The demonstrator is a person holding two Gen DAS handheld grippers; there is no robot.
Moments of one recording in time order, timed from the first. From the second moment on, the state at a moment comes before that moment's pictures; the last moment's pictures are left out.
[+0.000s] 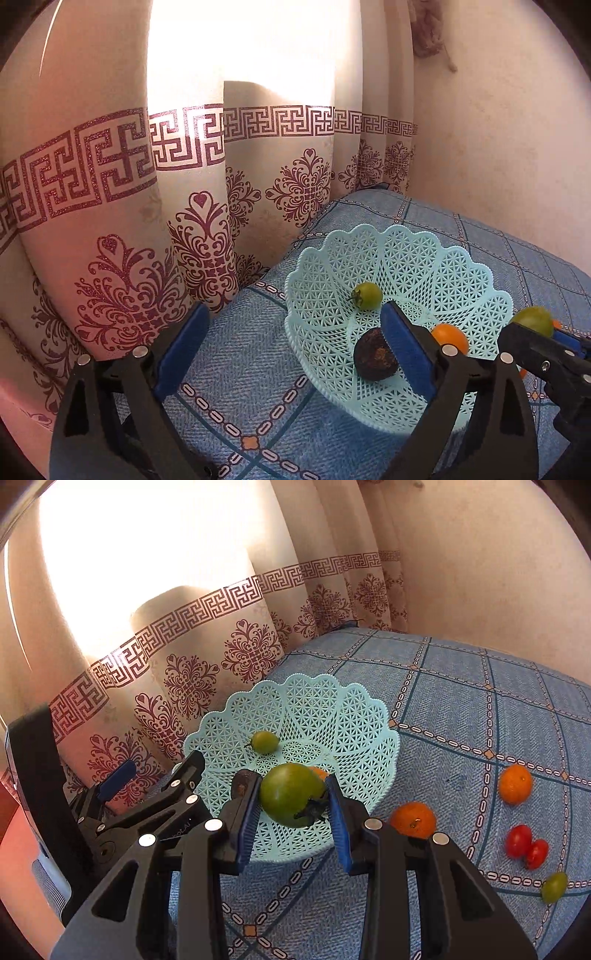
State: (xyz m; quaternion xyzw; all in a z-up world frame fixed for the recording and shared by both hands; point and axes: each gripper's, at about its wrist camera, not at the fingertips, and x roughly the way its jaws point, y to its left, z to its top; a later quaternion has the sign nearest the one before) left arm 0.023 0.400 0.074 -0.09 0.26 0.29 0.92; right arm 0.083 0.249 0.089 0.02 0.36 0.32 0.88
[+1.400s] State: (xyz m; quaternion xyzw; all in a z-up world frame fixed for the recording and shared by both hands) left arm 0.017 0.346 0.100 -0.07 0.27 0.20 0.94; right arm 0.068 0.113 0.074 0.06 0.35 0.18 0.92
